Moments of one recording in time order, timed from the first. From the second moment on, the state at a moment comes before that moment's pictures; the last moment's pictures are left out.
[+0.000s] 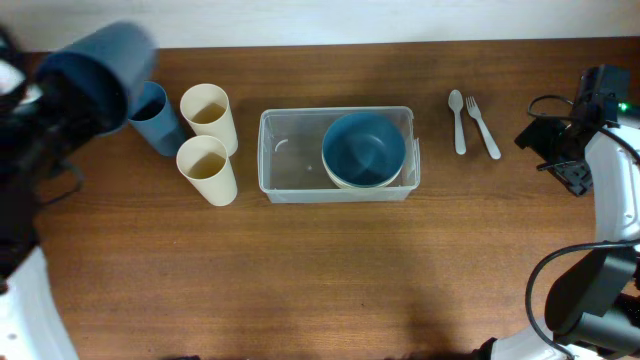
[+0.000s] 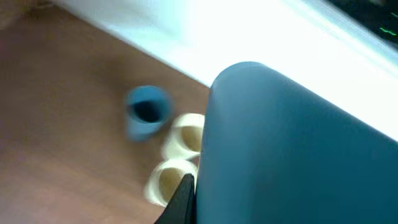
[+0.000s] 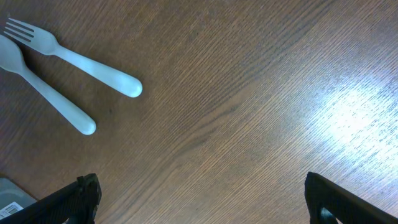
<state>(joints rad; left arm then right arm) 0.13 1.47 2.28 -1.40 0.08 -0.43 -0.35 1.77 1.55 -1.06 0.07 0.51</state>
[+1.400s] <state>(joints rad) -0.31 2.04 2.27 -1.34 0.08 -0.35 -0.35 1.77 1.55 -1.06 0.07 0.51</state>
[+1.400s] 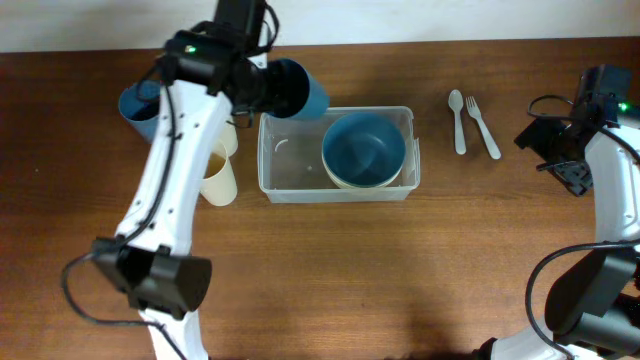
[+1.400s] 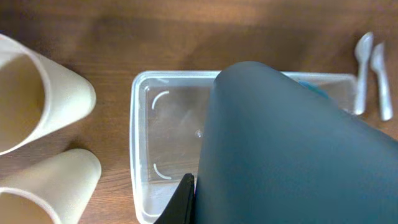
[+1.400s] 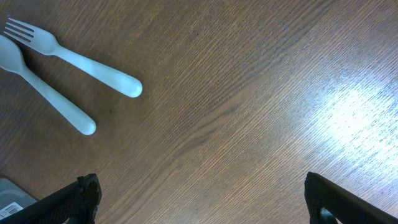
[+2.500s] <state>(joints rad) -0.31 2.15 2.27 -1.39 -0.02 -0.33 -0.35 1.77 1.55 -1.06 0.07 0.51</state>
